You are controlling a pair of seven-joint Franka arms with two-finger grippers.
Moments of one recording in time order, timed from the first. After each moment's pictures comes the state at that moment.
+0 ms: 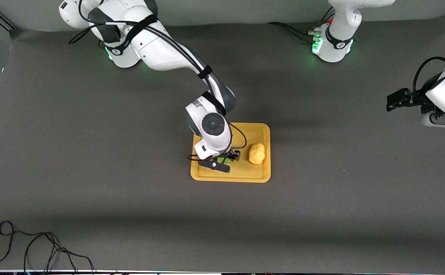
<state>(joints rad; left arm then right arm) -0.08 0.02 0.04 -1.64 0.00 1.54 0.06 0.84 0.94 -0.17 -1.28 0.19 2.25 0.94</state>
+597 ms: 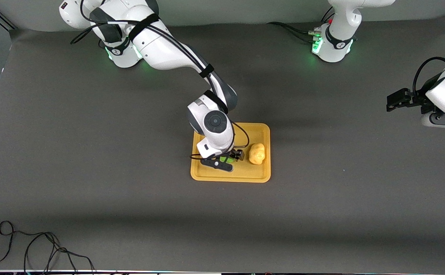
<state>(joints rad) -0.08 0.02 0.04 -1.64 0.00 1.54 0.06 0.85 0.95 -0.17 -1.26 0.18 2.26 0.95</state>
